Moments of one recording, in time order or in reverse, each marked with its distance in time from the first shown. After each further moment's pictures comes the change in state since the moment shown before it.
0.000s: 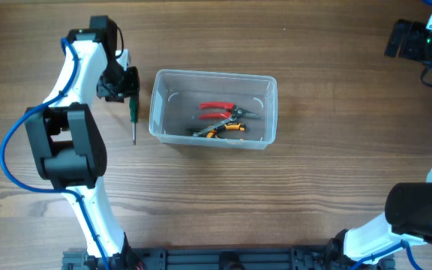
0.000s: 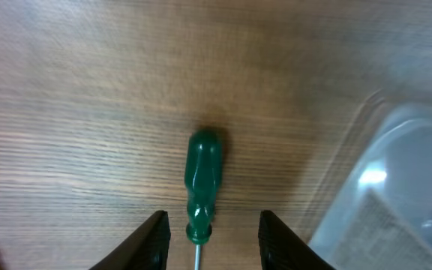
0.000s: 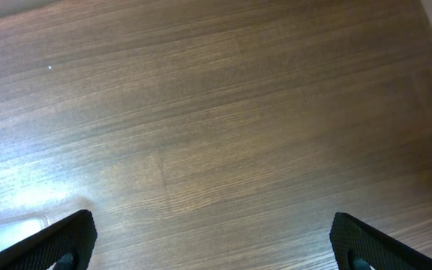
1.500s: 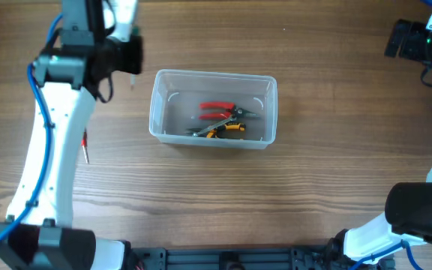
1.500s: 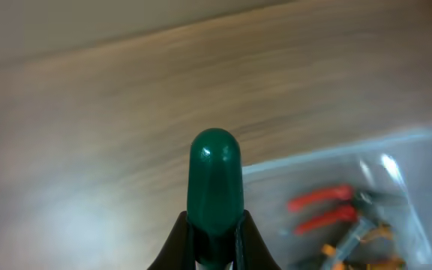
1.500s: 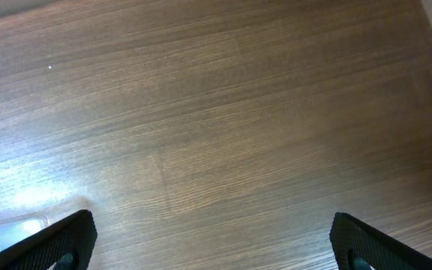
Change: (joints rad) left arm -0.158 -0.578 -0.129 0.293 0.090 0.288; right arm 0.000 0.000 0.000 0.000 0.000 0.000
